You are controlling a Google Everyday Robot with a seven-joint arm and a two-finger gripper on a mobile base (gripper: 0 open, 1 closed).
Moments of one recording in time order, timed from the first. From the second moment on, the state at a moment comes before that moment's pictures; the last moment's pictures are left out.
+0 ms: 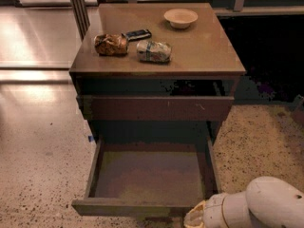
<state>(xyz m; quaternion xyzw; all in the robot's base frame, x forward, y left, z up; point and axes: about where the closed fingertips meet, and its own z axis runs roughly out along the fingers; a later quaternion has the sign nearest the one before) 0.298 -0.108 0.605 -0.54 0.79 0.19 0.20</state>
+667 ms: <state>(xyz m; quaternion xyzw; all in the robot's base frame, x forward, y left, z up) 0.273 -0.068 0.513 -0.54 0.79 0.22 0.20</state>
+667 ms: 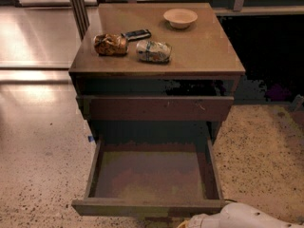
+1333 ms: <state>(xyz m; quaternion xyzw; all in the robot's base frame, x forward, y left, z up) 0.310 -0.050 0.503 -0.55 0.78 0.21 0.23</state>
